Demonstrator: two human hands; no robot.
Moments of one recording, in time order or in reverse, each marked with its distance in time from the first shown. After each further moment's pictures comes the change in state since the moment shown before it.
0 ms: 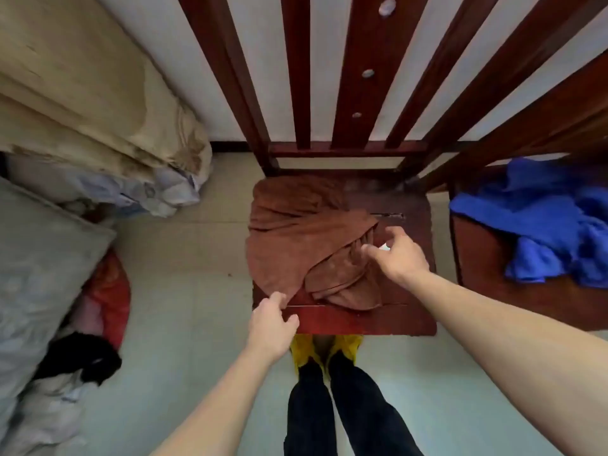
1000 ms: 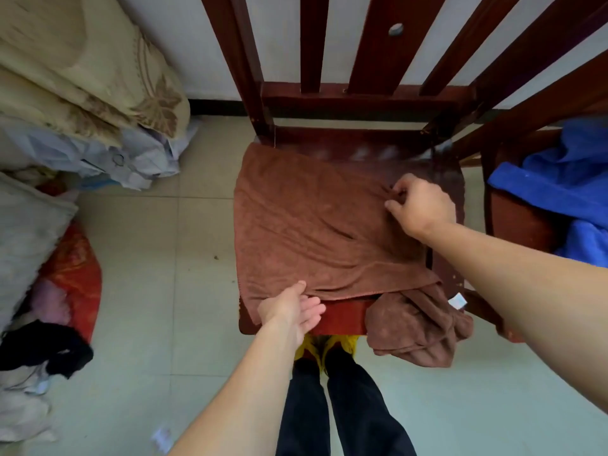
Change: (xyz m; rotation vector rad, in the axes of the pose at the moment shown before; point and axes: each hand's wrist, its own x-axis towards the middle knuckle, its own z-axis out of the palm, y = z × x) left_hand 0.067 0.008 0.056 -1.117 -0.102 -0.782; right_hand 0.075 -0.002 0.014 -0.354 0.164 -0.198
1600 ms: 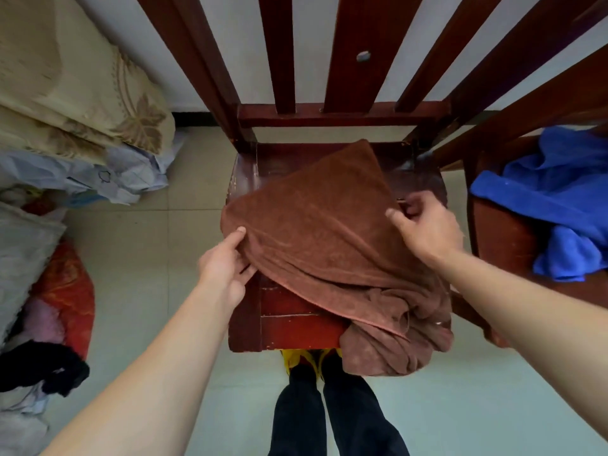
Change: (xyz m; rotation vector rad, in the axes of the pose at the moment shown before) left_hand 0.014 0.103 -0.011 -0.170 -0.076 0.334; right_hand -0.018 0.023 -0.017 0.278 0.080 0.174
